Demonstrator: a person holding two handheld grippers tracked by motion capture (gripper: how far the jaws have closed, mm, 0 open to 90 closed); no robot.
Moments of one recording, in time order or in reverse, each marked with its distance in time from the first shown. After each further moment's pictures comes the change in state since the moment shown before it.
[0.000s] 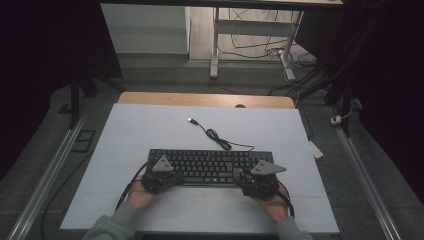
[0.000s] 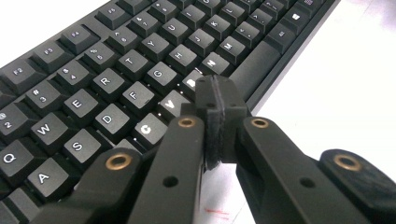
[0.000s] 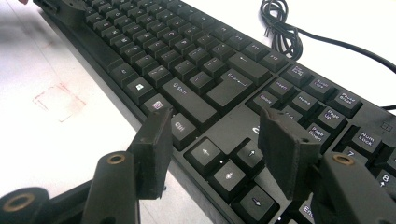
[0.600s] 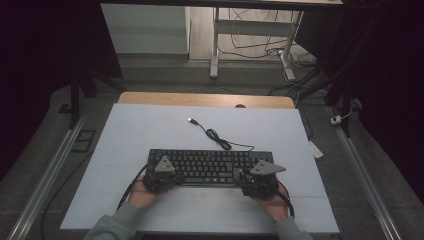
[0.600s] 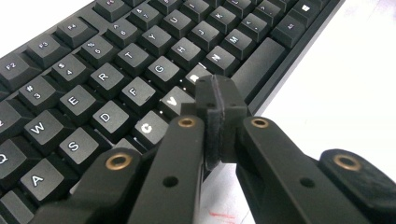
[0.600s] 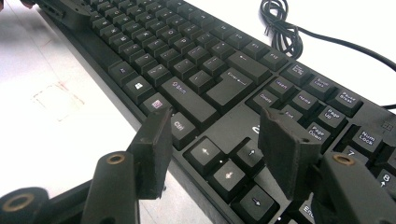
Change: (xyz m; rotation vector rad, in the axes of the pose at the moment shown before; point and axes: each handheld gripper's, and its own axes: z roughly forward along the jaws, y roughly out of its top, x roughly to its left) left arm 0.000 -0.001 0.005 0.015 0.010 0.006; right arm 0.000 0.000 0.001 0.012 -0.003 -0.005
